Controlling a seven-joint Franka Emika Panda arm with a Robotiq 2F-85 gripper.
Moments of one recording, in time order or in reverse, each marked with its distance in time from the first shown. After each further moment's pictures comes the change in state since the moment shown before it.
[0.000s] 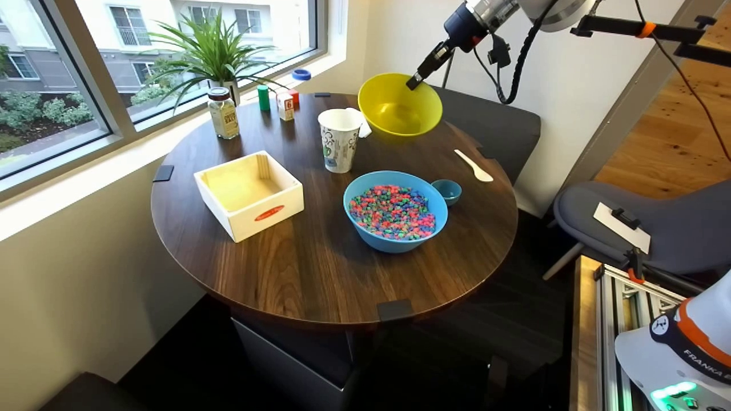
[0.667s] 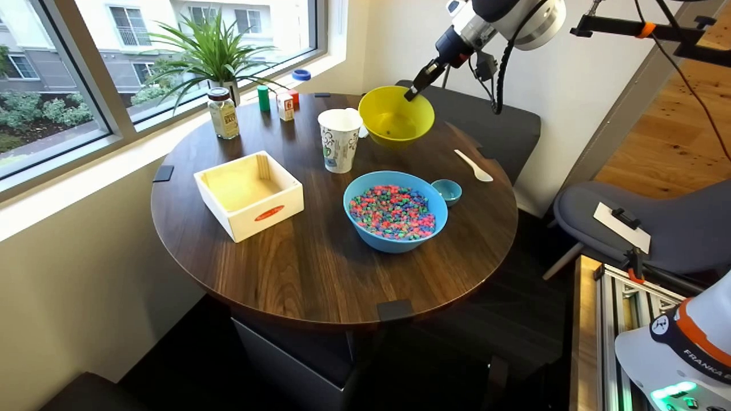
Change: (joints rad) arm -0.065 0.153 0.003 0.089 0.002 0.034 0.023
